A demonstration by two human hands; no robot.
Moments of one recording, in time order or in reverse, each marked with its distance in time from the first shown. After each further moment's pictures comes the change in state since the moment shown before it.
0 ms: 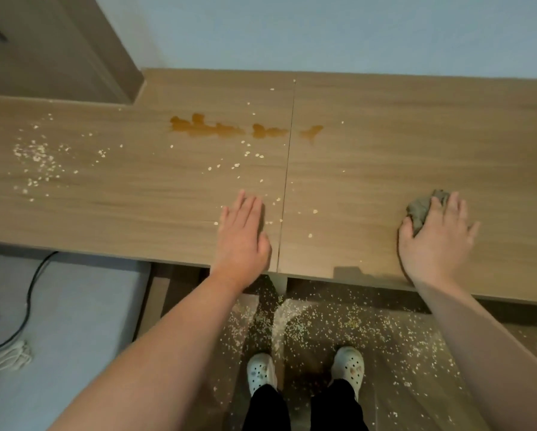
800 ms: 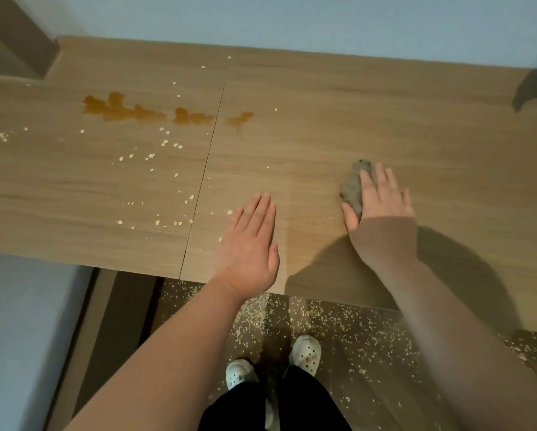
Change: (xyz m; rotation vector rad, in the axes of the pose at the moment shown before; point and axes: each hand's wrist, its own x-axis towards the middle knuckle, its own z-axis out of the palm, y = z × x) left_hand 0.028 0.134 0.057 0.117 -0.147 0.164; right_hand 0.074 0.045 -0.005 -0.068 -0.156 -0.354
